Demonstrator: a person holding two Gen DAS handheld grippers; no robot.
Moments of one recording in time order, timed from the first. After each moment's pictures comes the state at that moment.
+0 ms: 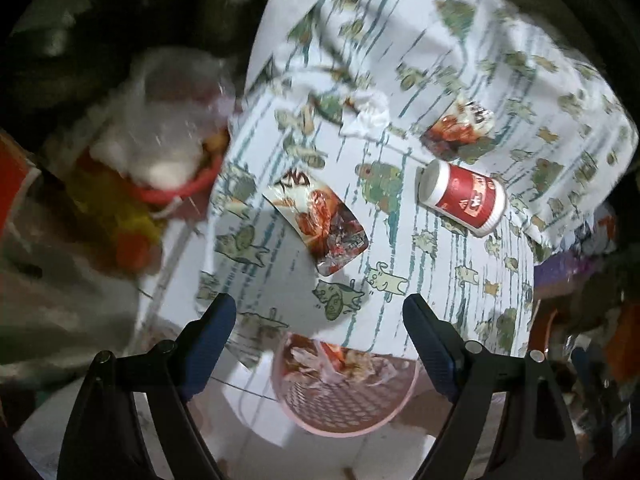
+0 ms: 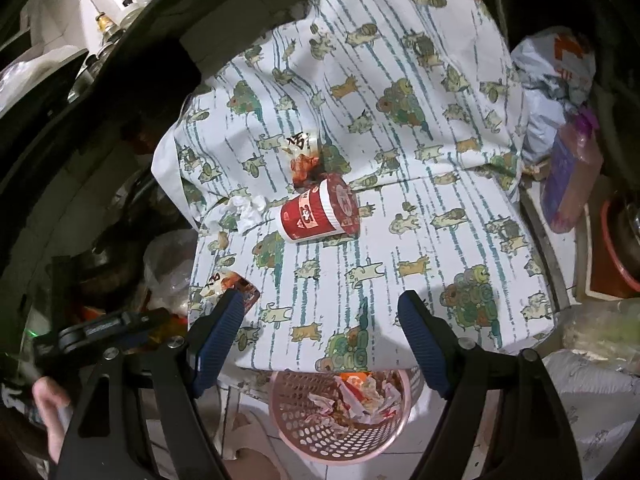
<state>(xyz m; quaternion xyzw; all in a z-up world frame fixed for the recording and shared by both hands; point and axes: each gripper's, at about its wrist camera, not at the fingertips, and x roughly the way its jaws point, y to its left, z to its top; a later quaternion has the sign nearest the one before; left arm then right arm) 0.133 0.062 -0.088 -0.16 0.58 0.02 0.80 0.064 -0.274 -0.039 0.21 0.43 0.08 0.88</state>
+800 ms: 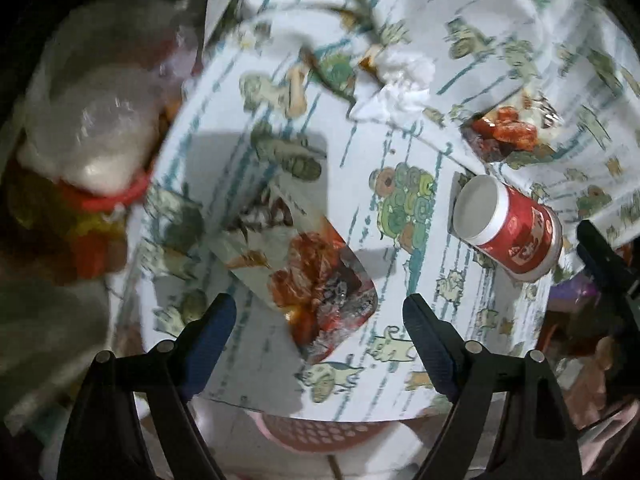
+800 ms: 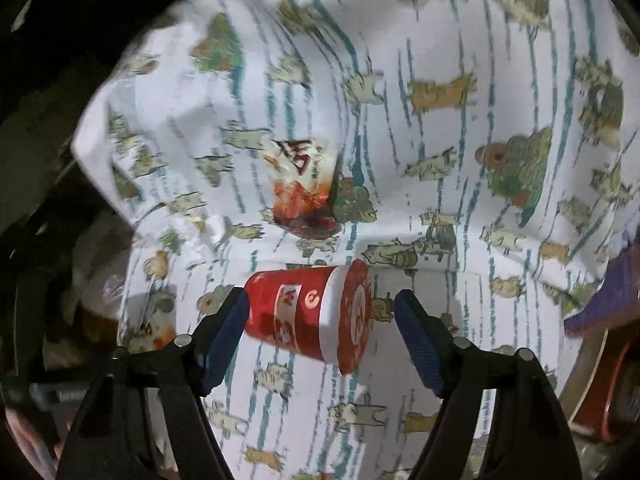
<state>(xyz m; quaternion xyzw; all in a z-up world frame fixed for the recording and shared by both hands) 0.233 0.070 -0.169 -0.19 0.66 0.01 0.73 0.281 -0.224 -0.091 0.09 0.52 0.07 0.85</state>
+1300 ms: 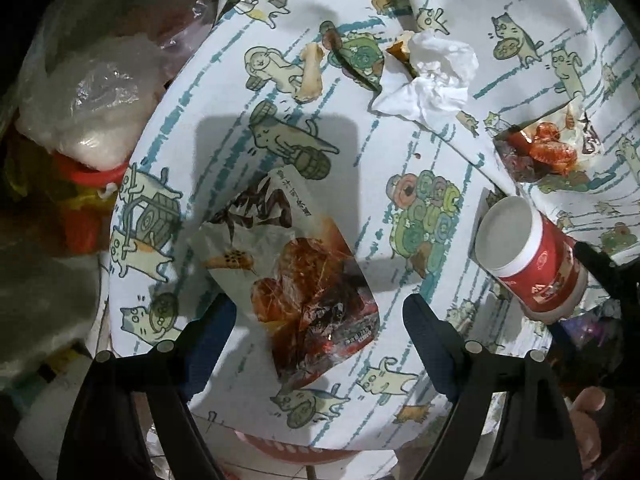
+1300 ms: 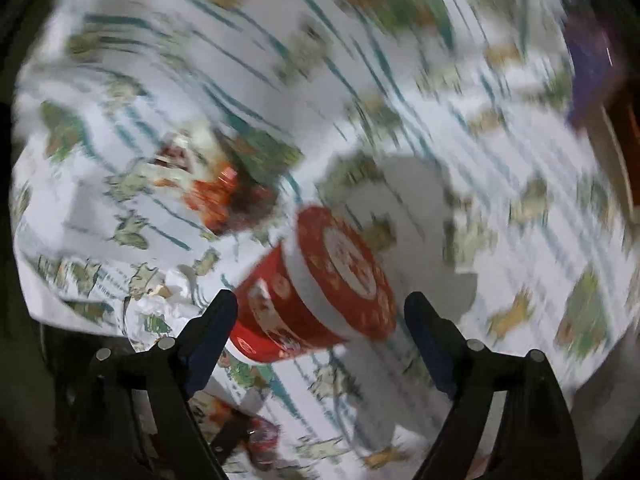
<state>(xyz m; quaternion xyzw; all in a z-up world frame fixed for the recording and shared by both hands) 0.245 0.059 -0.193 -0.21 0.66 0.06 0.72 0.276 -0.237 -0.148 0.36 0.56 -0.11 0.74</state>
